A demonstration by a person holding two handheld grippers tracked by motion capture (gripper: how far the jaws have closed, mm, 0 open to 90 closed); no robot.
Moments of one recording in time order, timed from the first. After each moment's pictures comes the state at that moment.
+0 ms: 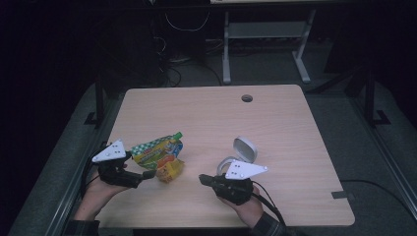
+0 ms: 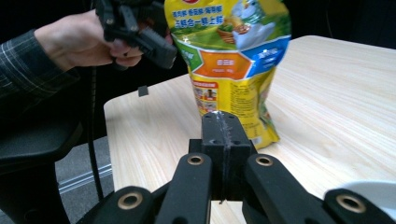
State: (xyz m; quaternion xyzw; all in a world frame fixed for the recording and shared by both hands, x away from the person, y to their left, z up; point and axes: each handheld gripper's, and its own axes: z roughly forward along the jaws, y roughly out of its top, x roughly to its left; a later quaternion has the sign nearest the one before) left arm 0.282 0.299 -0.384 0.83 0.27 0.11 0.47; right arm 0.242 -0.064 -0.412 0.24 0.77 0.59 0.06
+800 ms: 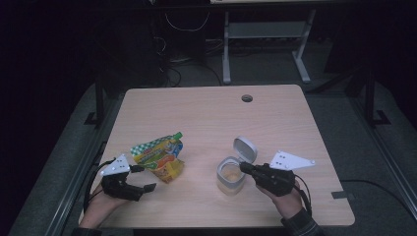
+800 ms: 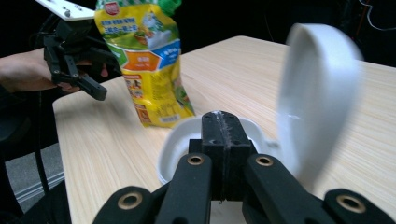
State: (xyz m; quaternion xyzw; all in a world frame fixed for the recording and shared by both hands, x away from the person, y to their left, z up) left arm 0.271 0.305 -0.432 0.84 0.30 0.10 0.43; right arm 0.250 -0.162 -0.399 0.30 0.76 0.57 0.12
